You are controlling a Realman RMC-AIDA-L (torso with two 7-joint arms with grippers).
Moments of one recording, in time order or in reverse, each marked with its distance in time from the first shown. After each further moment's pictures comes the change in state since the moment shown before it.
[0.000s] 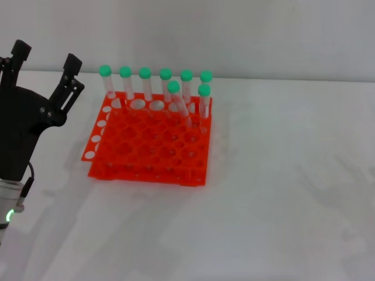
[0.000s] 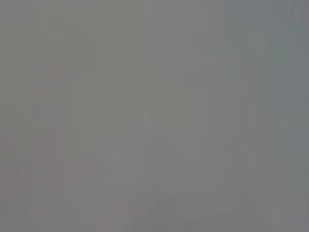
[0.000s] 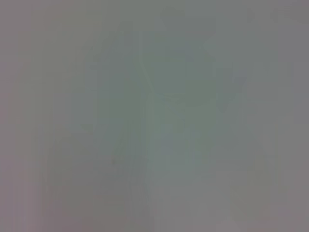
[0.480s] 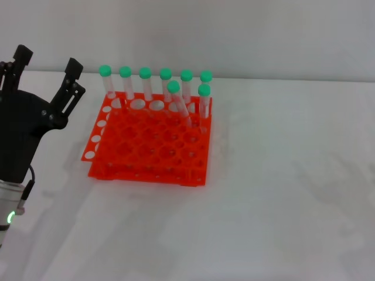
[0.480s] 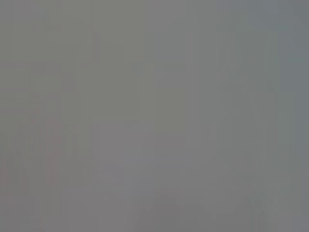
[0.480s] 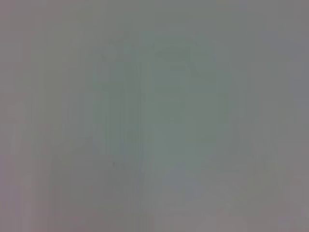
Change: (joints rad) left arm 0.002 -0.002 -0.001 -0.008 0.000 -0.016 -0.001; right arm 0.007 0.000 -0.001 -0.022 0.002 -0.010 0.011
